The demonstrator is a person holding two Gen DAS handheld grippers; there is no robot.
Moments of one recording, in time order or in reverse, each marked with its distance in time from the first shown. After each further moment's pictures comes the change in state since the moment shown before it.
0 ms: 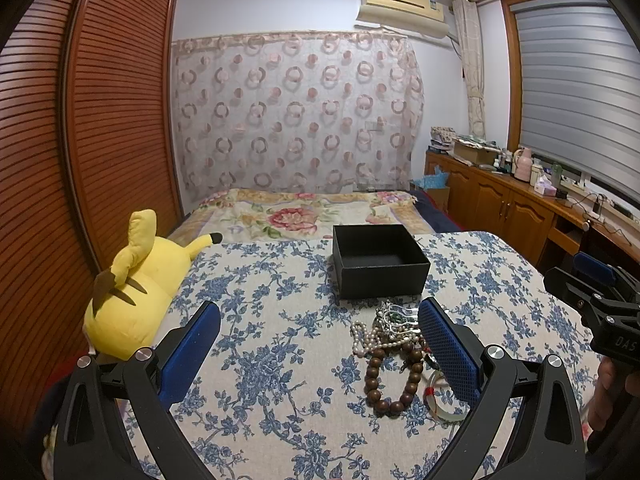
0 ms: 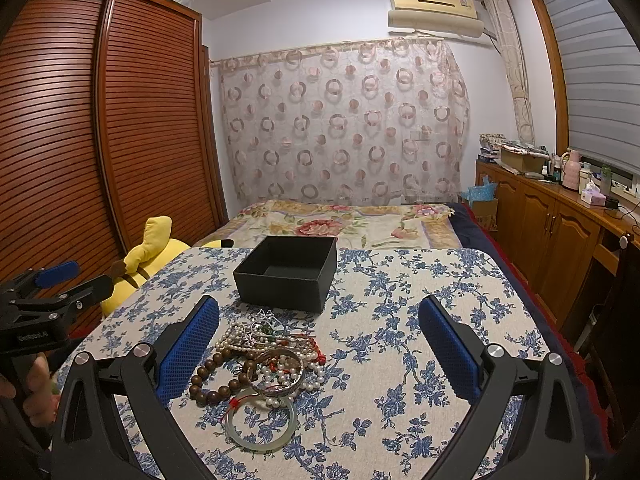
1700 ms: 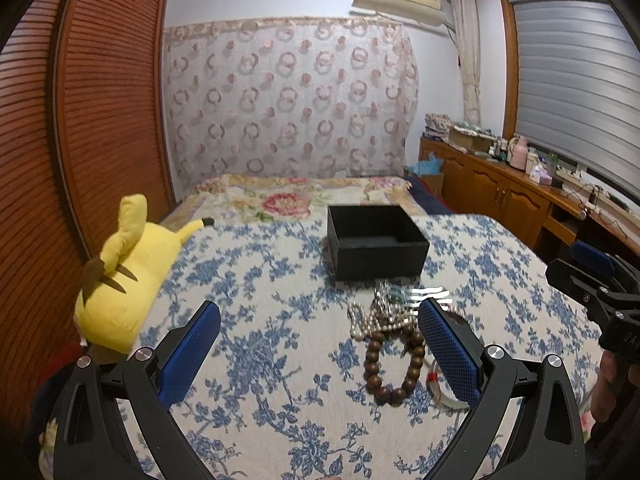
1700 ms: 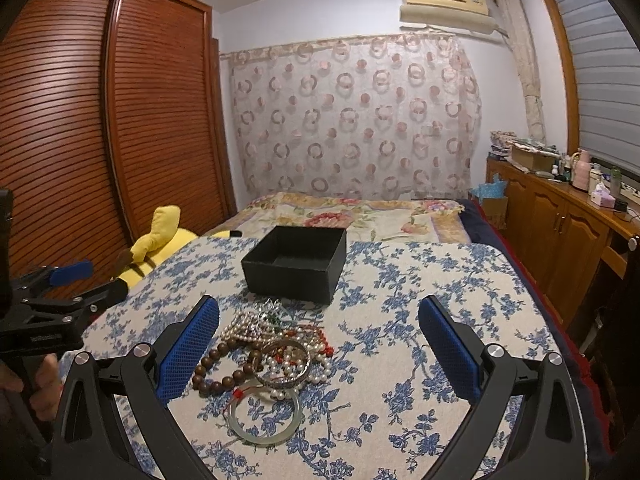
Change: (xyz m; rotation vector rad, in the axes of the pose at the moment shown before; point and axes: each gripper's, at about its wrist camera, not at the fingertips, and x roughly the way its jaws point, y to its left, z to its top) left arm 0.015 0.002 -0.017 0.002 0.064 -0.033; right arm -0.002 0.010 -0.001 -0.021 0.031 0.040
